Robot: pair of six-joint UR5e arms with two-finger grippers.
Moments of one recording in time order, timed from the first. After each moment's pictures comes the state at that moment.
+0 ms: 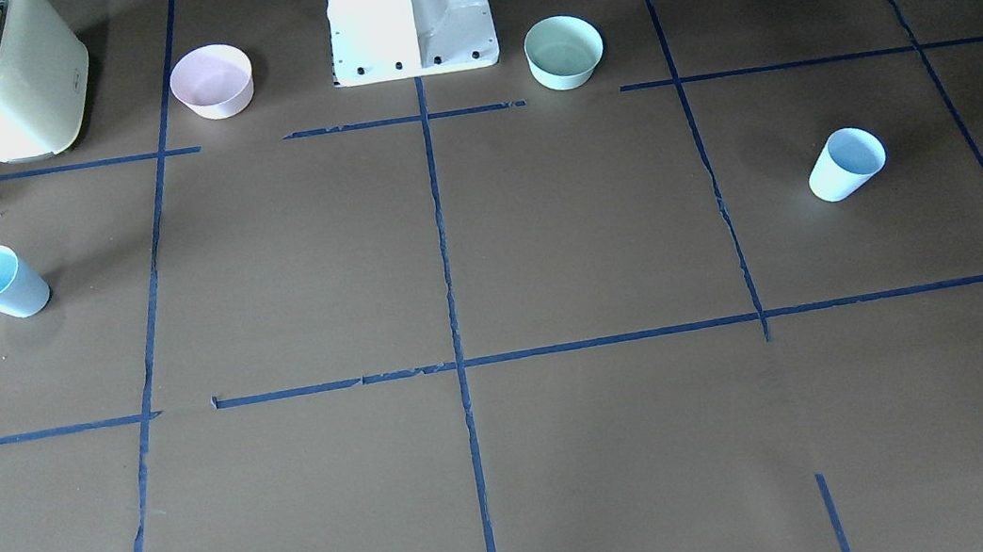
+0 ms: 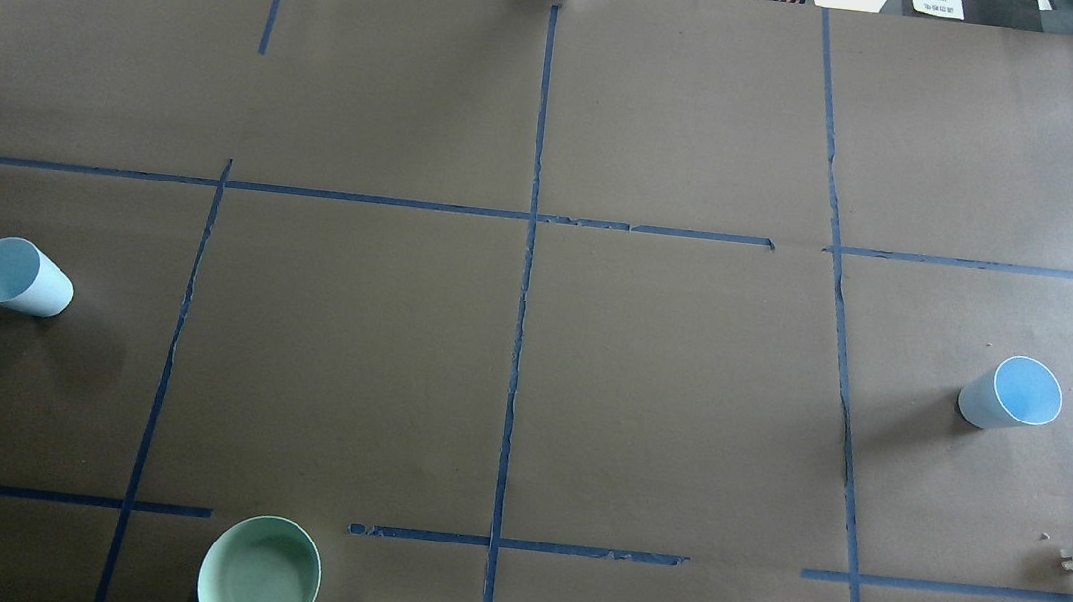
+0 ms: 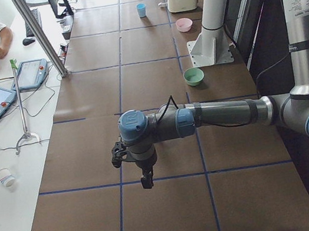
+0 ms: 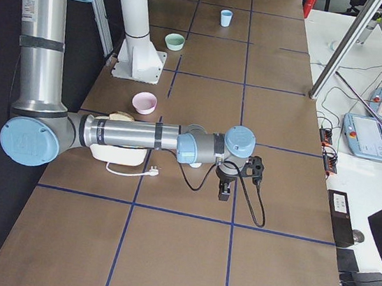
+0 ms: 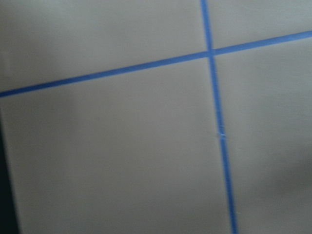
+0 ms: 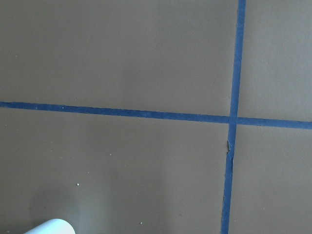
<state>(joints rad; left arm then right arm) -1.59 -1.47 -1.76 -1.43 -2.31 0.21 1.45 -1.55 1.63 -1.48 2.41 0.14</state>
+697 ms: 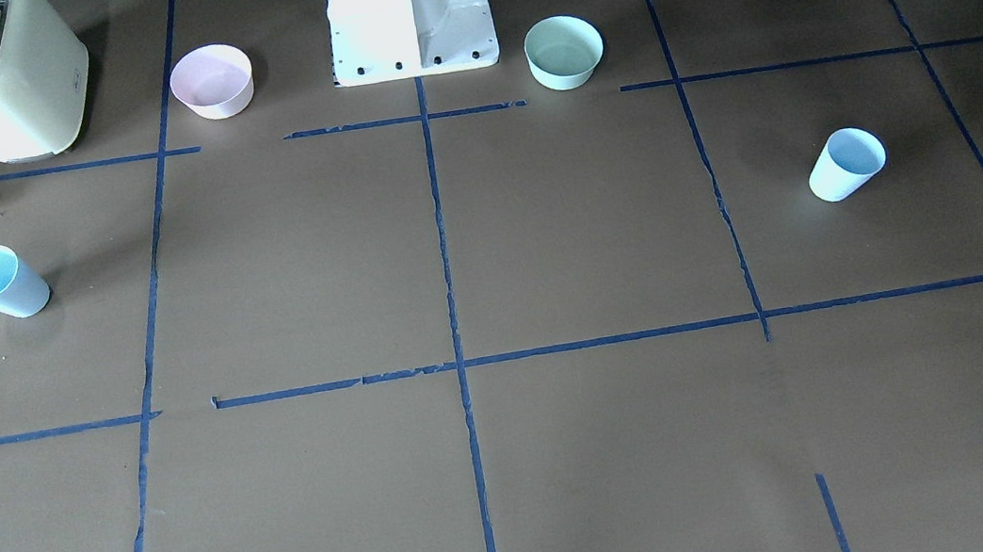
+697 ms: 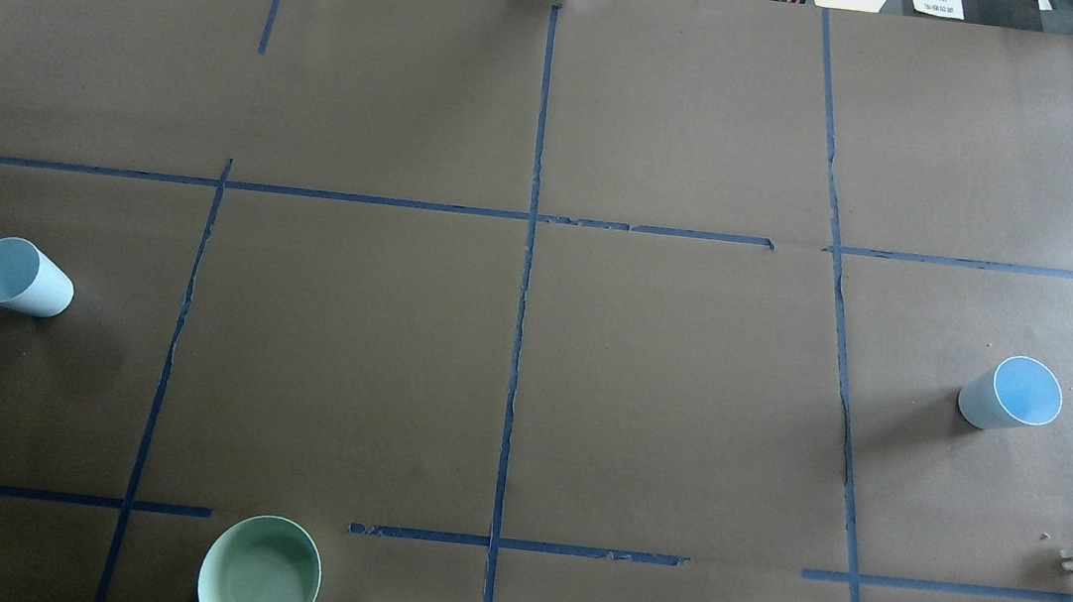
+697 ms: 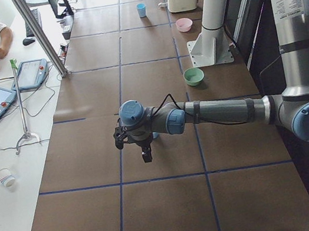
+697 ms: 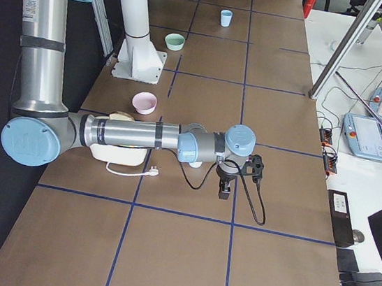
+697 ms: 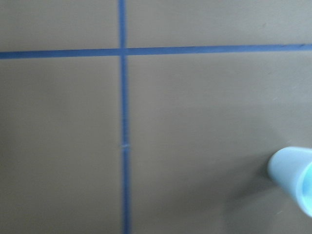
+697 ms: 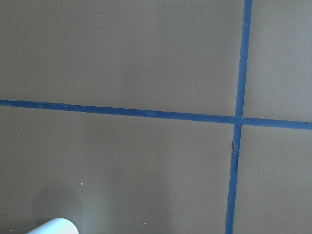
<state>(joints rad) -1.30 -1.45 -1.76 -1.77 -2.43 -0.39 1.43 -1.55 1.64 -1.48 2.41 0.15</state>
